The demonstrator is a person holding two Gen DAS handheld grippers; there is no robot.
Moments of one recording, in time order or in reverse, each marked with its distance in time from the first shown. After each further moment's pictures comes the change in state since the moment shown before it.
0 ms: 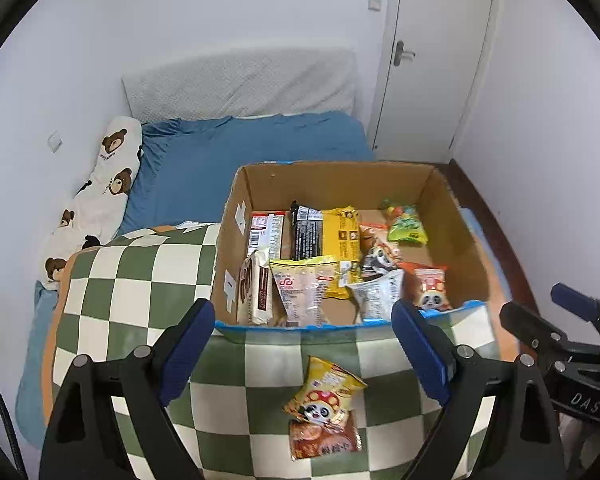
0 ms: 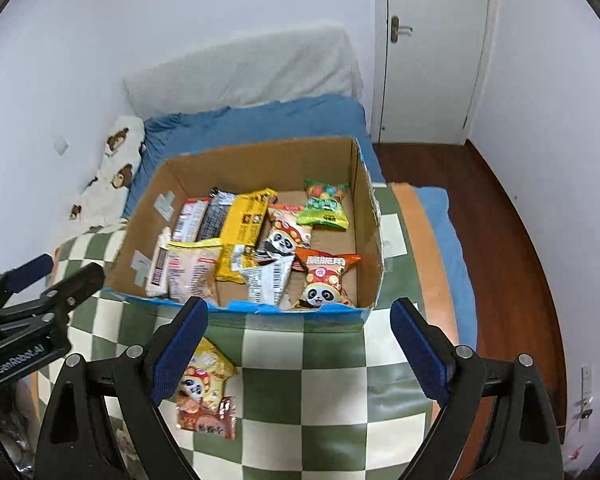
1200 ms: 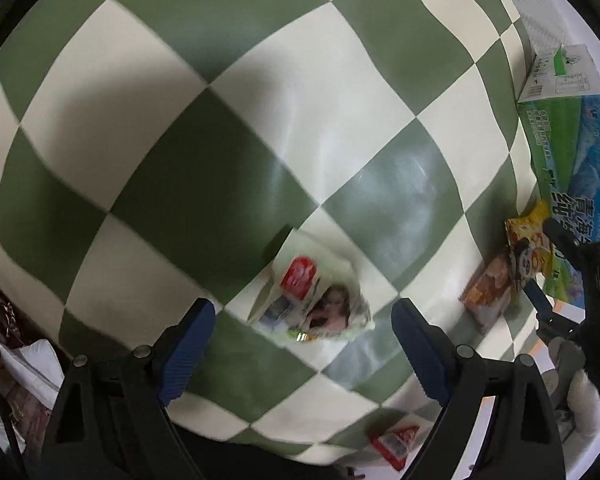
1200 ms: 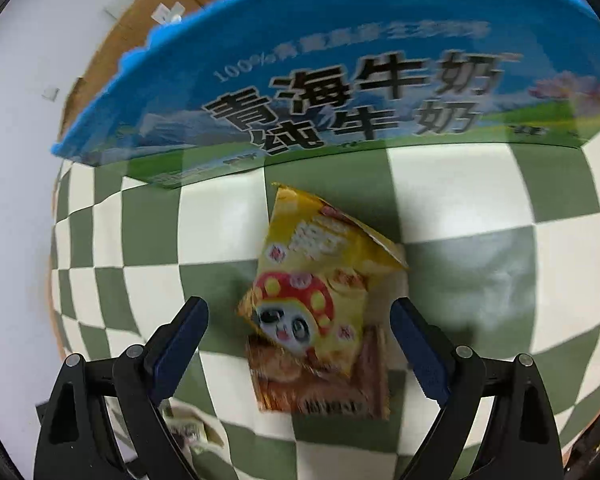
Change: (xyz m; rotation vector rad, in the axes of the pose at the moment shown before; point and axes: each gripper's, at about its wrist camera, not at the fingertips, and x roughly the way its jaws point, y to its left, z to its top) left arm 0.111 0.170 -0.301 -0.893 0.633 -0.069; right arm 0.202 0.109 -0.118 0.151 0.474 0.160
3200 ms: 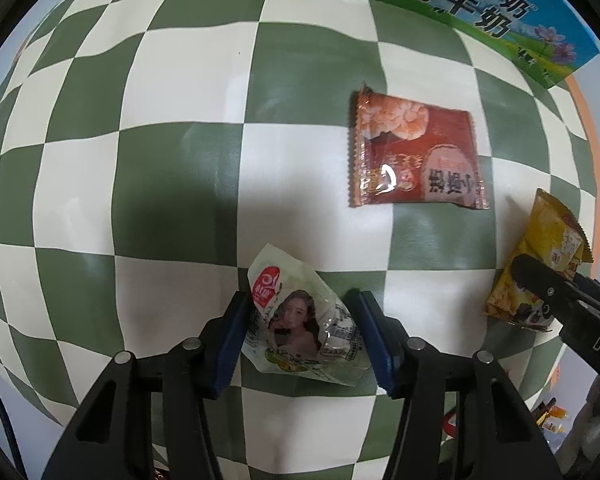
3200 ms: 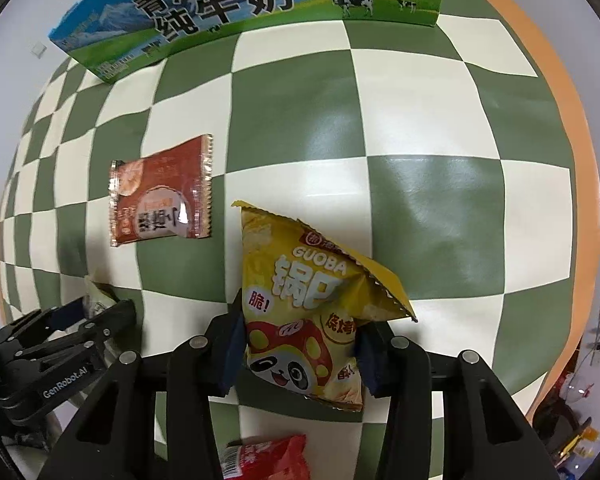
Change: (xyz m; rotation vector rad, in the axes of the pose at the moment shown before) left arm 0.050 -0.126 -0.097 0.718 -0.092 0.244; right arm -0.023 -0.080 -0.131 -0.093 -0.021 -0.147
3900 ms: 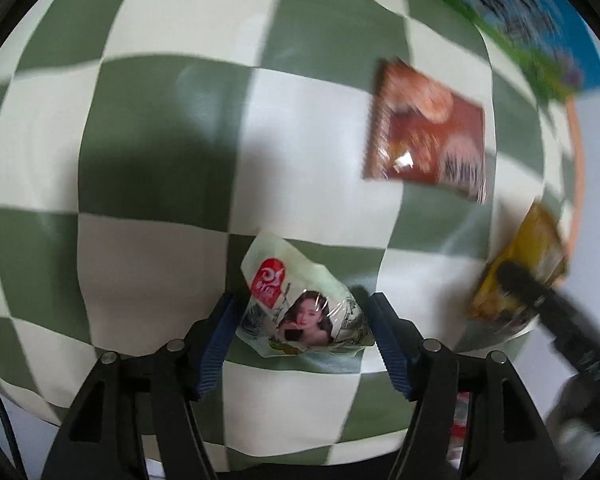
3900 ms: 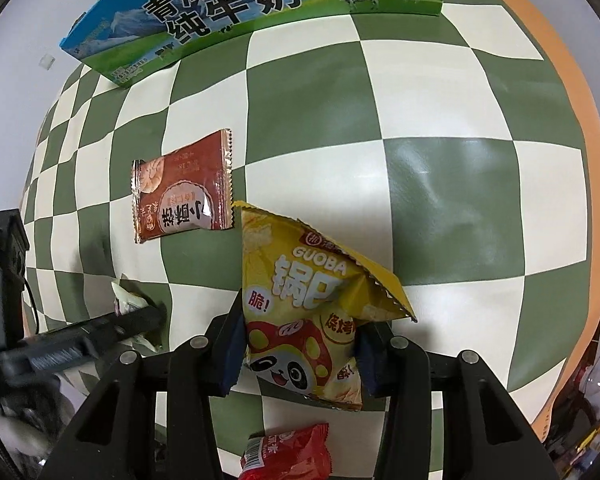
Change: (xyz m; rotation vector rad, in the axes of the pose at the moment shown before) left arm 0.017 0.022 0.018 -0.060 0.122 -0.130; right arm -0.002 -0.006 0.000 0.026 0.016 0.075
